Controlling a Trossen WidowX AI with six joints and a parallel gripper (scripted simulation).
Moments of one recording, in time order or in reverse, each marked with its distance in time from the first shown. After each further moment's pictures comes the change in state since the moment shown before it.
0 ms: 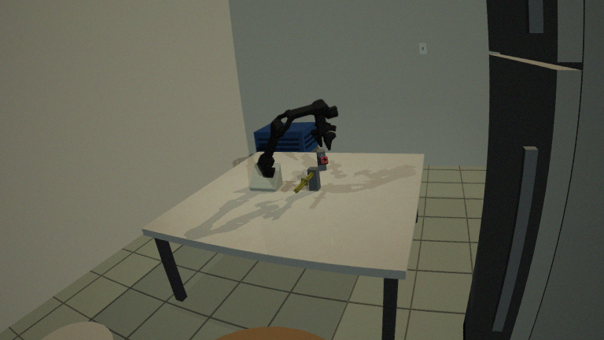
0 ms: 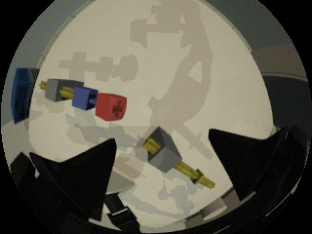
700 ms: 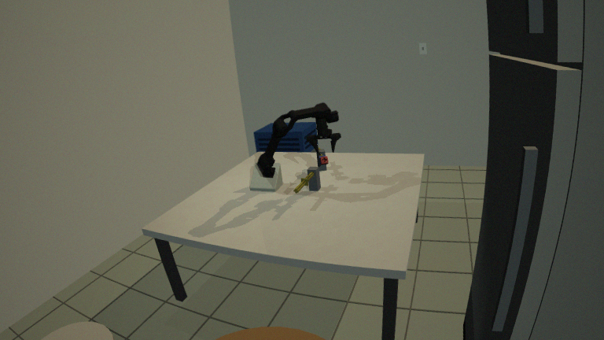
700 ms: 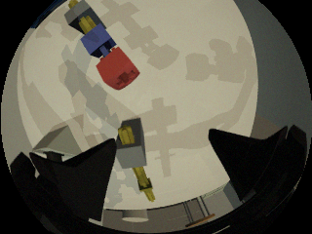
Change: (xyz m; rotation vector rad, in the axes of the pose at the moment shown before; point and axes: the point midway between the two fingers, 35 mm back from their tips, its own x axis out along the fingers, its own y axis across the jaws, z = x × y) arm 0.023 0.004 0.000 -0.683 0.104 -0.061
